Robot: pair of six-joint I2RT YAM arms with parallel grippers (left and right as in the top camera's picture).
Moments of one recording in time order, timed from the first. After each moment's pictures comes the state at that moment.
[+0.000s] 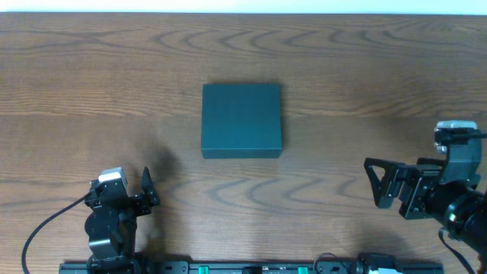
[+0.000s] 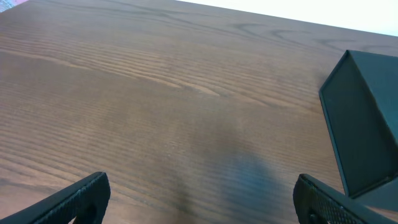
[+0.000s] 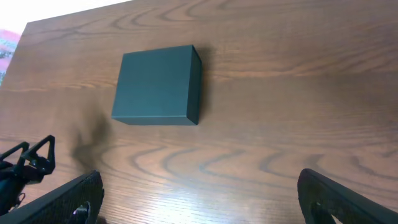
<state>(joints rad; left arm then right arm) 0.13 0.01 0.14 -0.52 0.00 -0.09 -0.07 0.94 1.69 -1.54 -0.33 0.12</state>
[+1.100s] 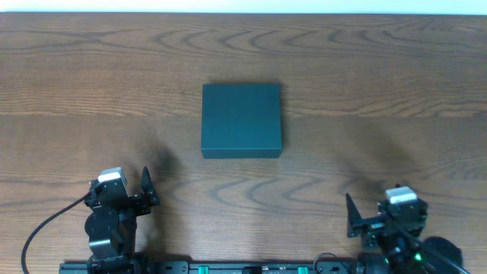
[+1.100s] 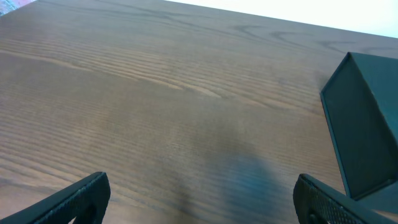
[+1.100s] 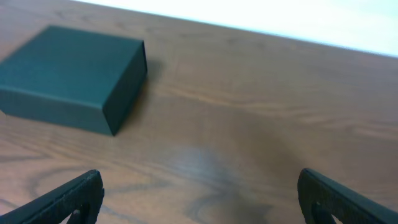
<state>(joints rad) 0.13 0.01 0.14 -0.51 -0.01 -0.09 -0.07 0.04 0.57 -0.95 -0.20 -0.16</state>
